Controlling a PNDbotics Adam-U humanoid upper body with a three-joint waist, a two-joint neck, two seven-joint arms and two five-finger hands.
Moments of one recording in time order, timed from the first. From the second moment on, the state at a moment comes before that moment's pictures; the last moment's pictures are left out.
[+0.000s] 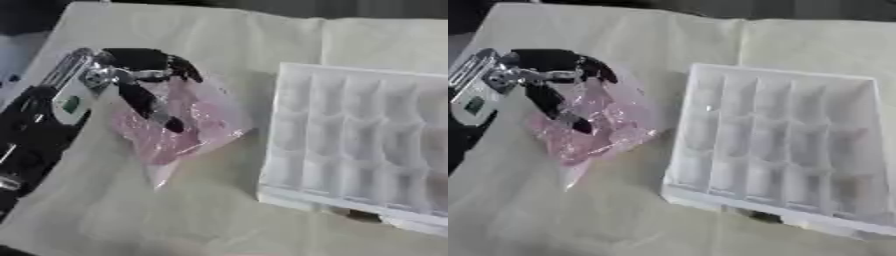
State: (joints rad) left arm -0.23 0.76 0.08 -1.69 -0.68 -0.46 -0.63; right arm -0.39 -0.37 -0.06 -1.89 -0.19 -0.44 0.26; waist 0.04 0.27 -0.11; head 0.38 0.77
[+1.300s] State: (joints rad) left arm -0.15 0.72 0.12 -1.73 -1.13 -0.45 -0.62; right arm -0.41 -0.38 -0.06 -1.89 -0.20 -0.47 0.29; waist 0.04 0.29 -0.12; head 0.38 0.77
